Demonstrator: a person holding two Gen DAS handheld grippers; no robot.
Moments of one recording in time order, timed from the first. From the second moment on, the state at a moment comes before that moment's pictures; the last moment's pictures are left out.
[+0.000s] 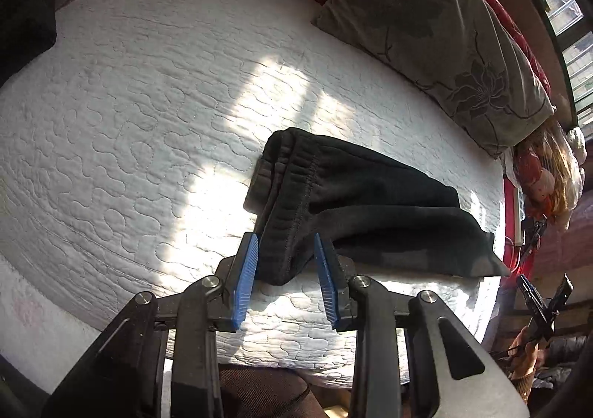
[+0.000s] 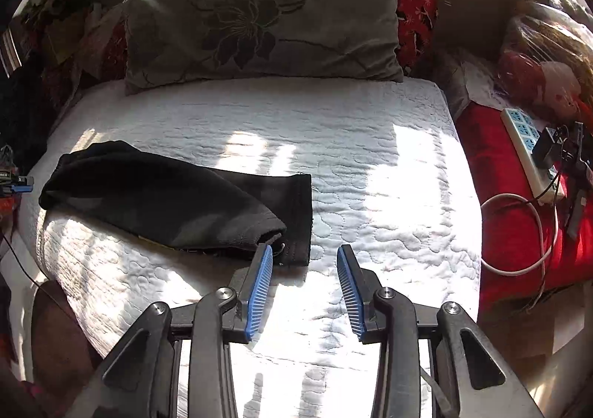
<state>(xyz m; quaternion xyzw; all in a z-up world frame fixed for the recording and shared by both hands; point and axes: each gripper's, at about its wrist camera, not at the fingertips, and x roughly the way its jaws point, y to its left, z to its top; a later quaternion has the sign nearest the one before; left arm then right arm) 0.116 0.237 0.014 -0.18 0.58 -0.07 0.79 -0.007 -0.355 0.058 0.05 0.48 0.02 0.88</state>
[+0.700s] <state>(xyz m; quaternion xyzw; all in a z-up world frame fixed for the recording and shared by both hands) 0.194 0.220 -0.034 -0.20 0.64 -0.08 0.74 0.056 -0.364 -0.017 0.38 0.58 0.05 0.72</state>
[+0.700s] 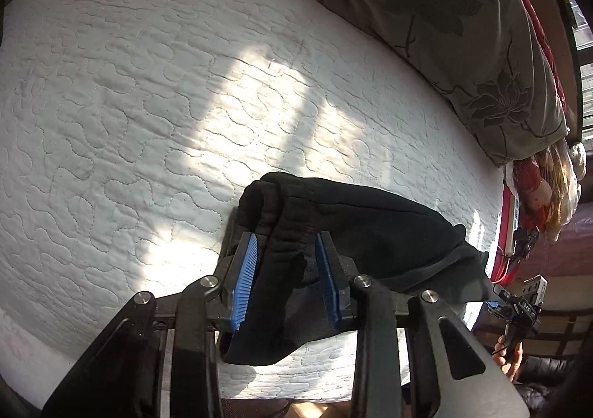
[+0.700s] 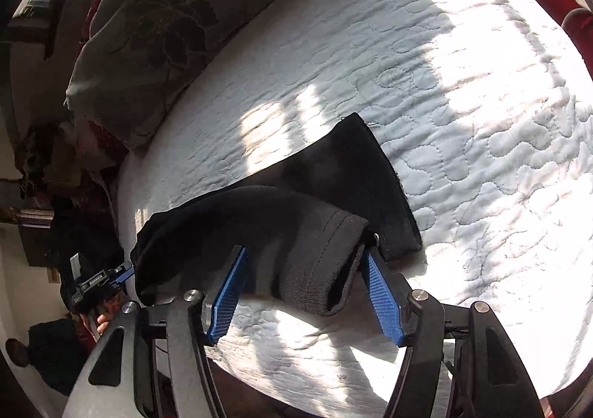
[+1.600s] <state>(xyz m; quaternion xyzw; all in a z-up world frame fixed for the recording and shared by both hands) 0.190 0.202 -0.032 -0.17 0.61 -0.05 0.77 0.027 -0.353 -0.030 0.25 0.58 0.00 0.77</state>
